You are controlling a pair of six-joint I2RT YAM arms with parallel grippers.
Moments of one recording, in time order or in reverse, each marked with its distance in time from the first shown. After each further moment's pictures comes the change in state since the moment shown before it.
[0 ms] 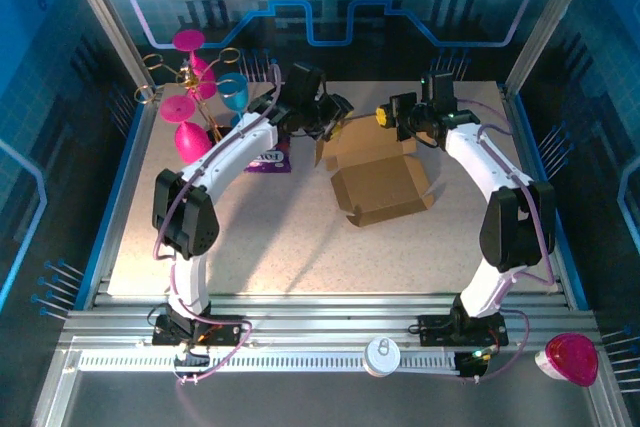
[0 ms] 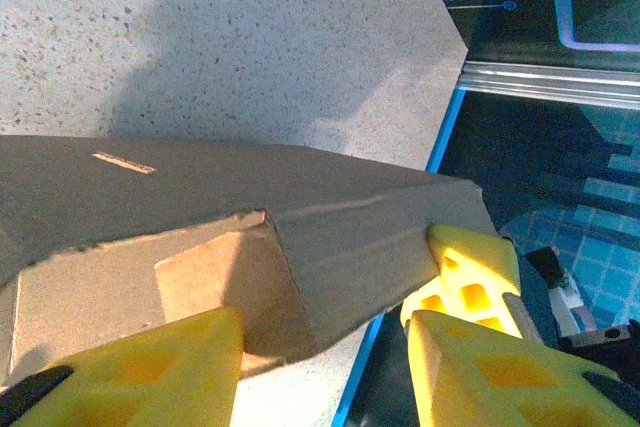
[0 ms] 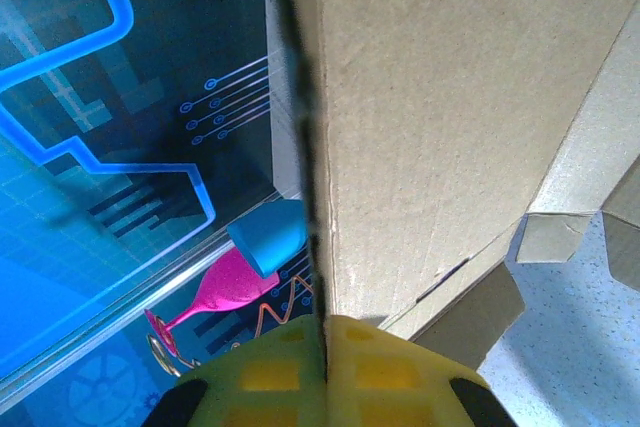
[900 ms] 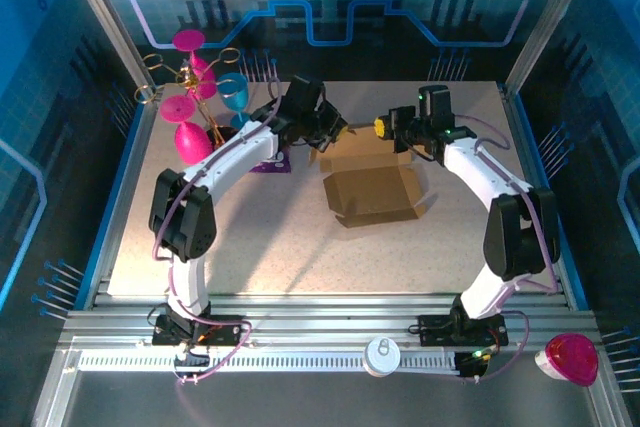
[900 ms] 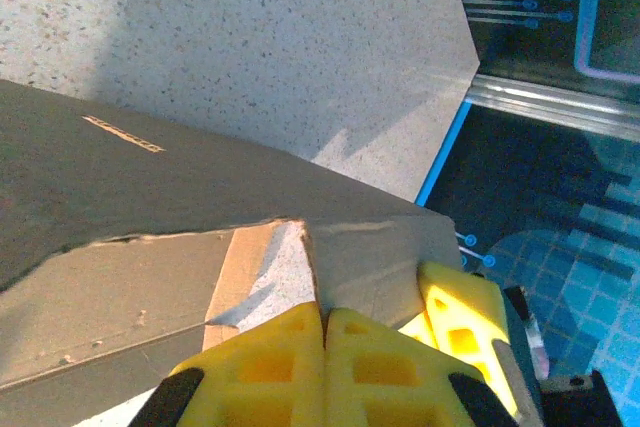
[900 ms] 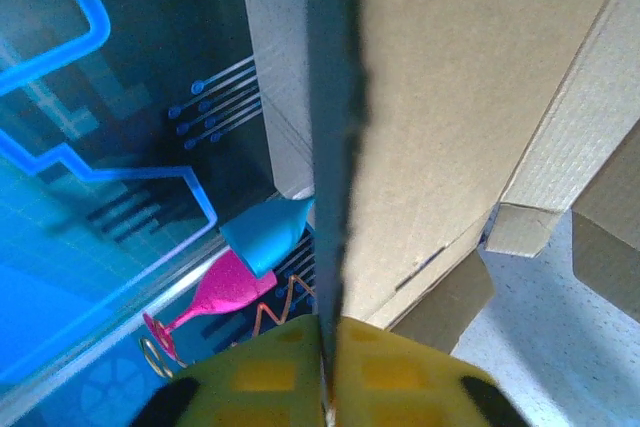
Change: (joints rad) left arm 0.002 -0.040 -0.163 0.121 -0.010 -0.128; right arm 0.020 -0.076 -0.188 0.146 0.014 0.084
